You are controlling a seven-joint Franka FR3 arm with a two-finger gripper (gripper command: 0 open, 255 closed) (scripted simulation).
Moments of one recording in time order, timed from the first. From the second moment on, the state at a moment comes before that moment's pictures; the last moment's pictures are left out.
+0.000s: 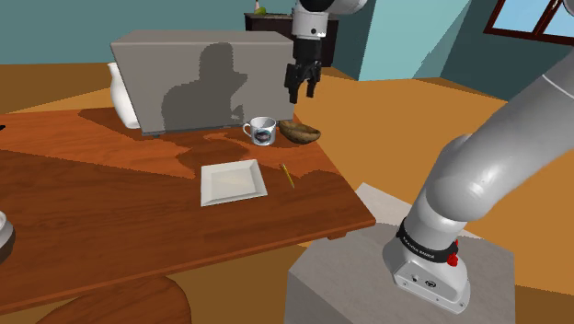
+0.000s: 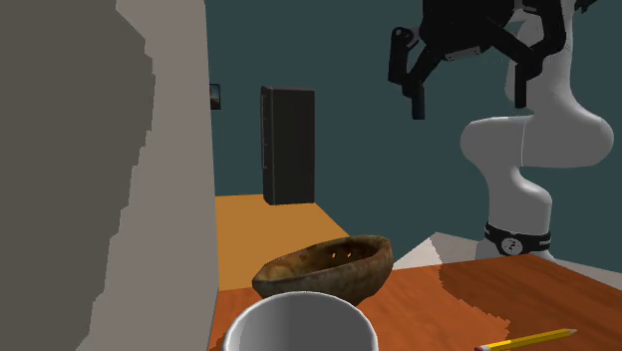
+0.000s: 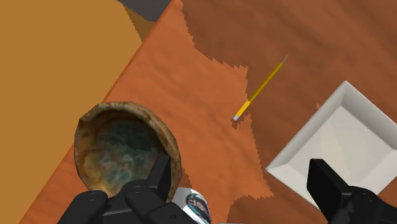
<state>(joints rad) -0.02 -0.36 -0.06 -2.20 0.06 1.81 -0.14</state>
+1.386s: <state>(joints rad) -0.09 0.39 -0.12 -1.61 0.10 1.96 -0.30</state>
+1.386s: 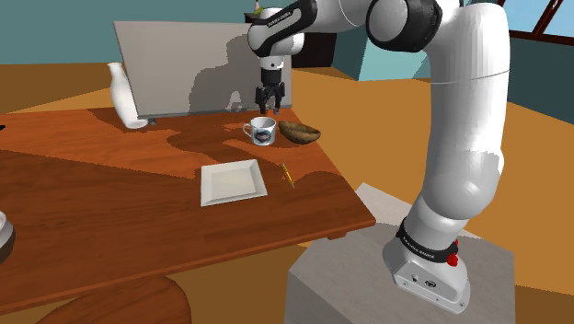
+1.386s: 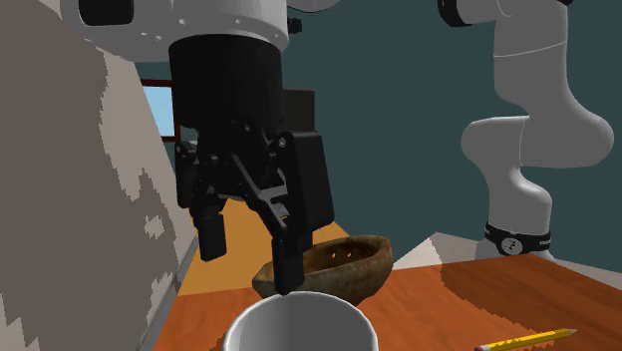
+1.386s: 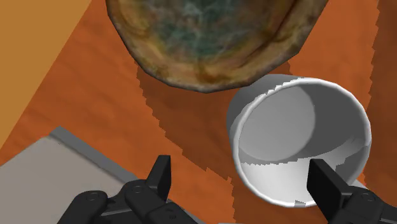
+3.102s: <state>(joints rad) -0.09 0.41 -0.11 -1.67 0.10 2.07 -0.29</state>
